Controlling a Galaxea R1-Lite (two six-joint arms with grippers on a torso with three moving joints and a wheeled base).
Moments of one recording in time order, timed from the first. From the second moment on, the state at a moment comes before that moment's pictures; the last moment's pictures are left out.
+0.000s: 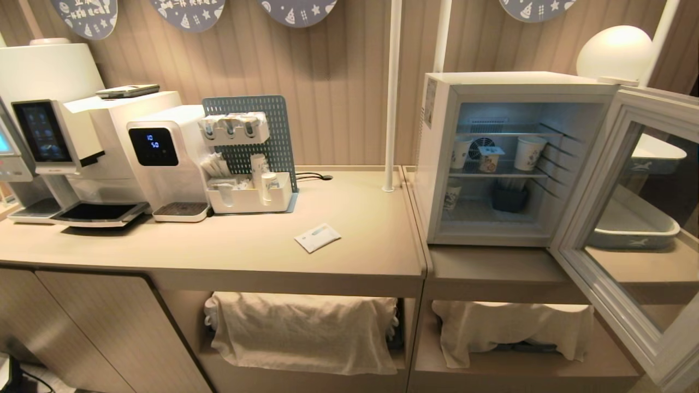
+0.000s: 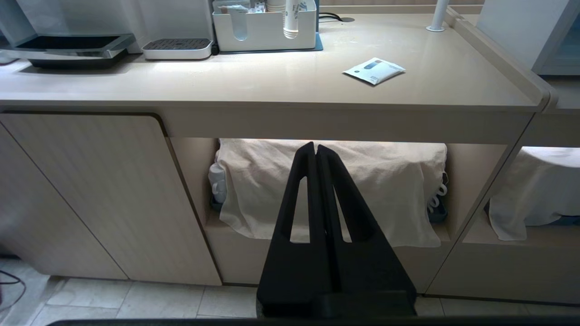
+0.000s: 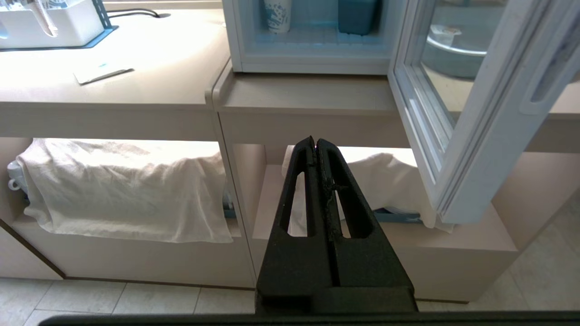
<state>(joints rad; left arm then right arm) 0.00 0.00 0.00 0.01 0.00 0.01 0.00 0.00 -0.02 0.06 0.00 -0.03</state>
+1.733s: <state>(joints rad) 0.00 0.00 0.00 0.01 0.00 0.01 0.00 0.00 -0.02 0.06 0.00 -0.03</state>
